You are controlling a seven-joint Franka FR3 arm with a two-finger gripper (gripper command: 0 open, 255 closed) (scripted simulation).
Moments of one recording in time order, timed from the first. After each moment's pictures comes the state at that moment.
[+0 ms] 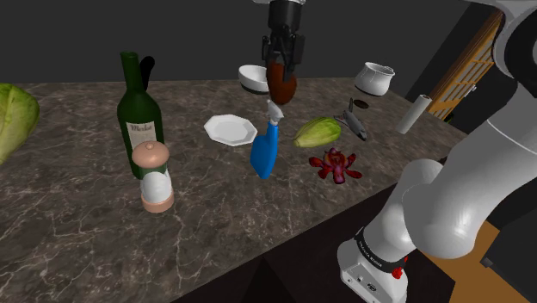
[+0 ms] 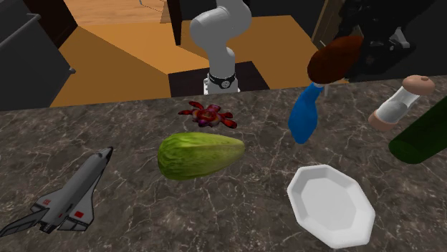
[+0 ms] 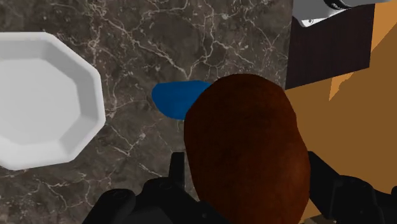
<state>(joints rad) 0.45 -0.09 -0.26 -1.72 0.14 1.35 -1.19</state>
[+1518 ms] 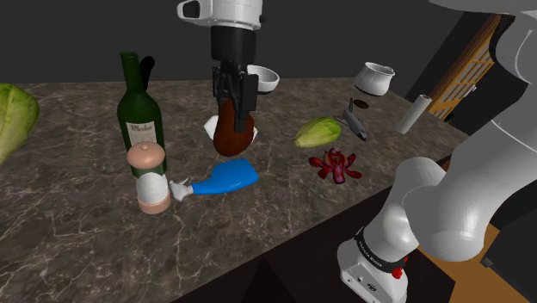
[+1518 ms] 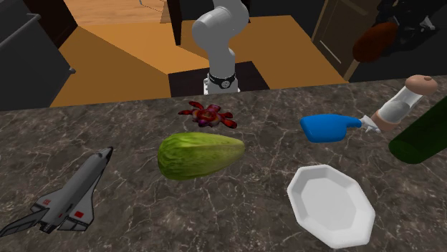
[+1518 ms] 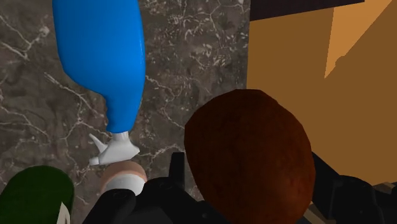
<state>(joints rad) 0.63 -0.13 -0.03 -1.88 0.25 1.55 -0.82</state>
